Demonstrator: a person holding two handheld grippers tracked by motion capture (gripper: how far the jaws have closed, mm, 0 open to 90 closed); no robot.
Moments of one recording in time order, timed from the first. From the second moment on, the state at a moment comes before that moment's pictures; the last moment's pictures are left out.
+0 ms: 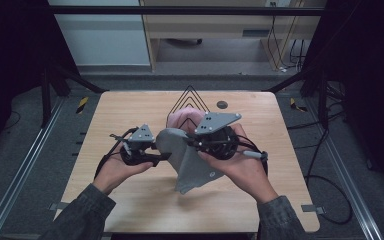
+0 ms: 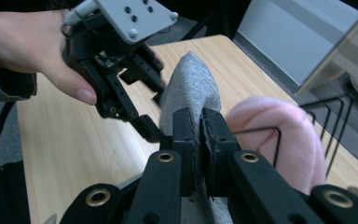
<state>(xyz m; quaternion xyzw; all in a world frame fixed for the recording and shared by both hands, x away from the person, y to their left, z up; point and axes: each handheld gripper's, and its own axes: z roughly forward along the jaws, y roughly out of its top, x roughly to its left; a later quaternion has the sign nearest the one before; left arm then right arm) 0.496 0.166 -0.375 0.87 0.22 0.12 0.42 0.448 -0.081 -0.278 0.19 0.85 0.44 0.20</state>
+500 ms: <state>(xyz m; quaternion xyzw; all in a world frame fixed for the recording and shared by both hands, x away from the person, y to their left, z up) 0.487 0.147 -0.336 0.90 0.19 0.13 0.38 0.462 -0.129 -0.293 0.25 0.84 0.44 0.20</state>
